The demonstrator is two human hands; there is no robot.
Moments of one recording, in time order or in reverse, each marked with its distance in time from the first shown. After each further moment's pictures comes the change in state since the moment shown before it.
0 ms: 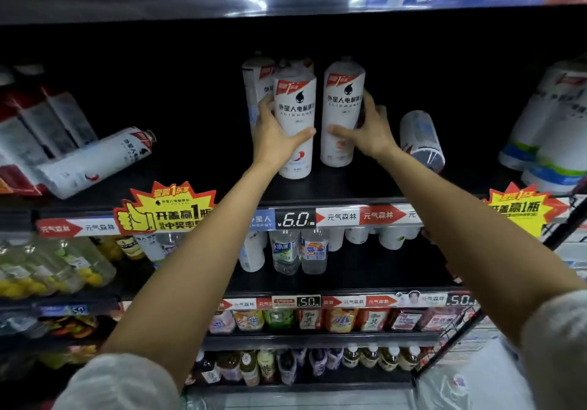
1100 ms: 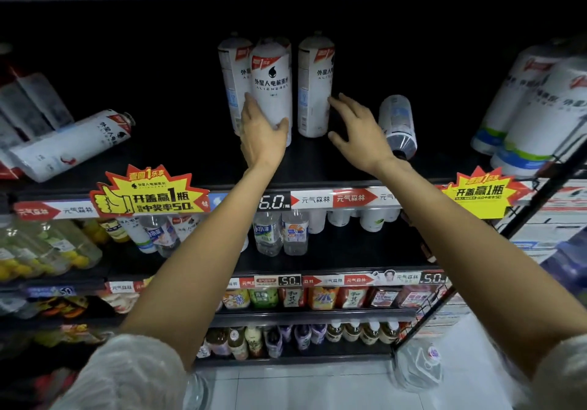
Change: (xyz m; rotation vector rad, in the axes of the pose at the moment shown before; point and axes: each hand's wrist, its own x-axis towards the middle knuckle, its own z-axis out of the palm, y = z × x) left_hand -0.026 0.012 0.029 0.247 0.109 -0.139; right_hand -0.049 0.011 -0.029 -0.434 -0.087 -0.304
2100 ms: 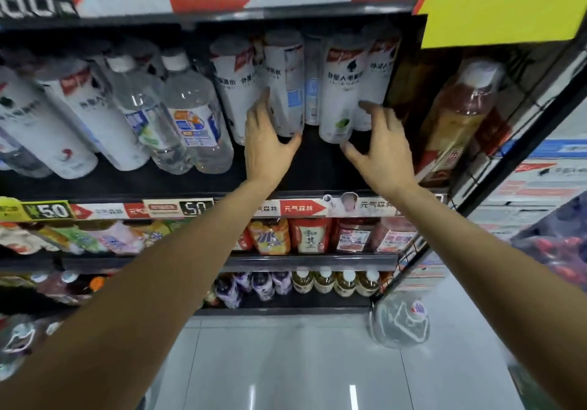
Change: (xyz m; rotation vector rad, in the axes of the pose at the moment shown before) left_hand -0.161 -0.132 0.263 -0.003 -0.036 0.180; right_hand -0.190 0.217 0.144 0.093 0.066 0.227
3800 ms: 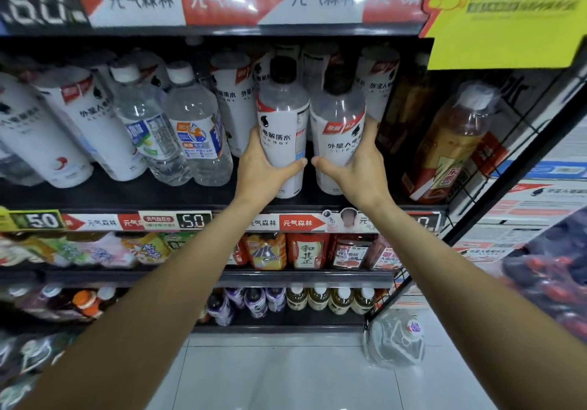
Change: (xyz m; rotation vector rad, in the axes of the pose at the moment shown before) left_hand -0.013 -0.007 -0.020 -0.280 -0.156 -0.154; right_hand 0.000 -0.021 0.024 0.435 -0.004 0.118
